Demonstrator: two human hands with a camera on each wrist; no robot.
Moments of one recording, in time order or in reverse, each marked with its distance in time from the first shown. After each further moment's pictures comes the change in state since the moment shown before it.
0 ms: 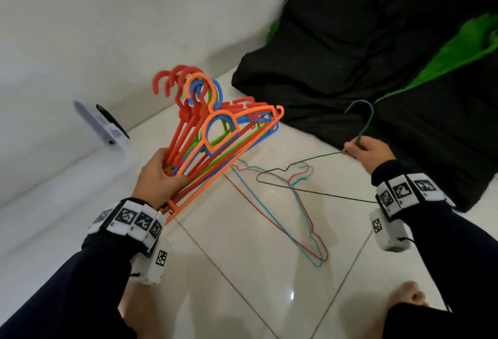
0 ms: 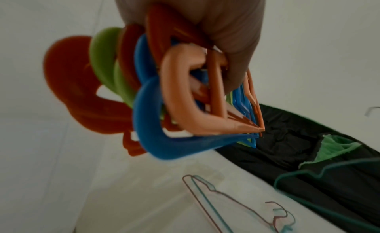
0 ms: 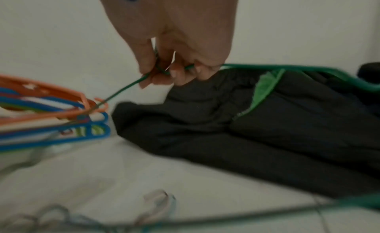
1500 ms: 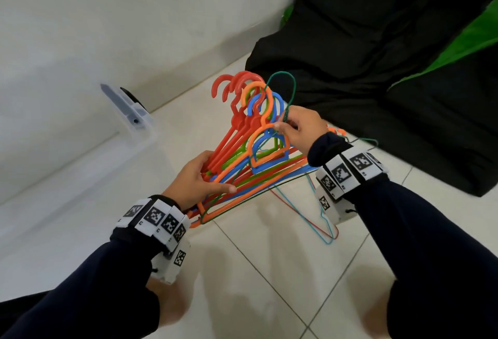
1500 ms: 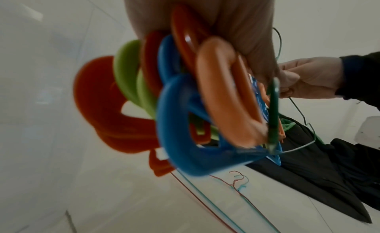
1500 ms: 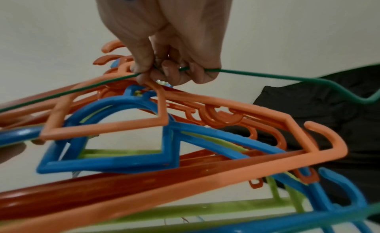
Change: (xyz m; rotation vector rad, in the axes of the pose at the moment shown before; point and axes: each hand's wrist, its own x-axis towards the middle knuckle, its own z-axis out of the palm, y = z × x) left_hand -0.055 0.020 0.004 -0.153 -0.364 -0.034; right_hand -0.058 -0.126 0.073 -0.094 -0.147 -0.477
